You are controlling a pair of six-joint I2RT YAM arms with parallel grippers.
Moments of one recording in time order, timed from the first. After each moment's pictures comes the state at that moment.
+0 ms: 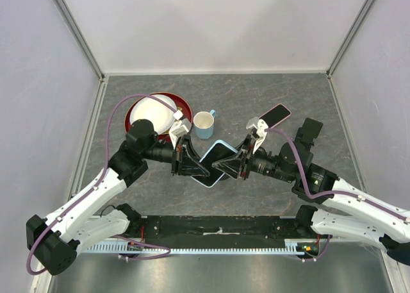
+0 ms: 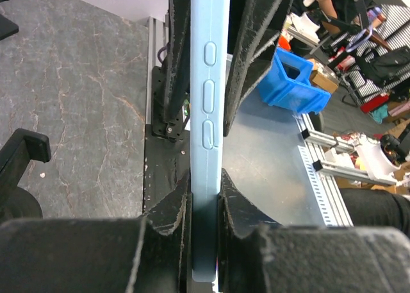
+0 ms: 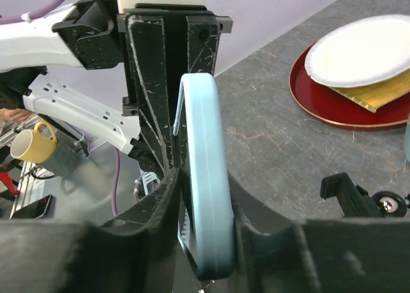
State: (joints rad) left arm -0.64 0.94 0.79 0.03 1.09 -0.39; right arm 1.04 0.82 0.82 -0.01 -0.17 0.41
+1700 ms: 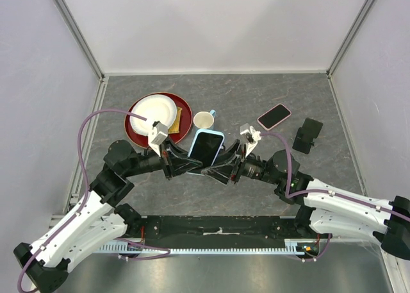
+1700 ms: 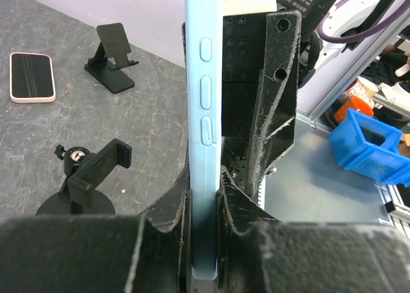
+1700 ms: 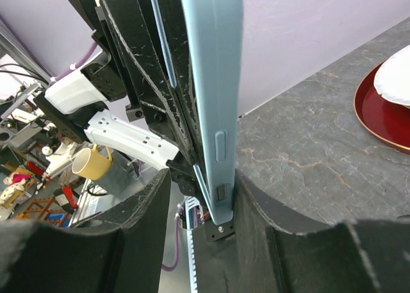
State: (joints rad) left arm -0.66 0.66 0.68 0.06 0.68 -0.38; right arm 1.04 0.93 0.58 0.54 -0.30 0.61
